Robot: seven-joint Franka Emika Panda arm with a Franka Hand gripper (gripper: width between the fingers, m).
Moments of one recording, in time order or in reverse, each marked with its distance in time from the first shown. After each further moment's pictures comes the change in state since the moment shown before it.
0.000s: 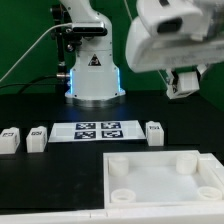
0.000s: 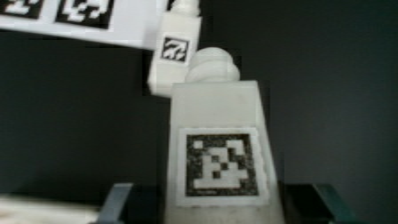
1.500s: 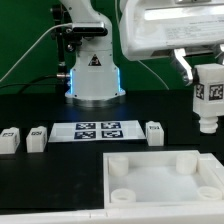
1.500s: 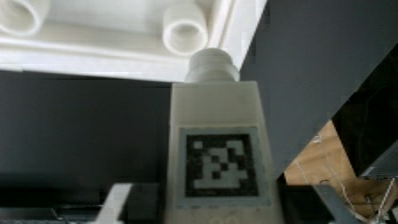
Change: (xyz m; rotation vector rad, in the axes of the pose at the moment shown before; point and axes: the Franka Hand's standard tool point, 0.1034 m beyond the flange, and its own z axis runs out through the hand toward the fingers) arm 0.087 0.011 -0.060 -0.063 1.028 -0.100
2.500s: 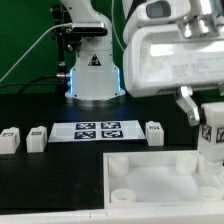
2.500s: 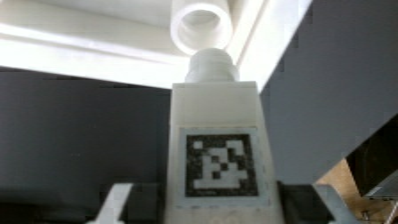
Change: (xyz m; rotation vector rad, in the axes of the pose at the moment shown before) arm 0.000 0.008 0.057 -0.005 -0.013 -0.029
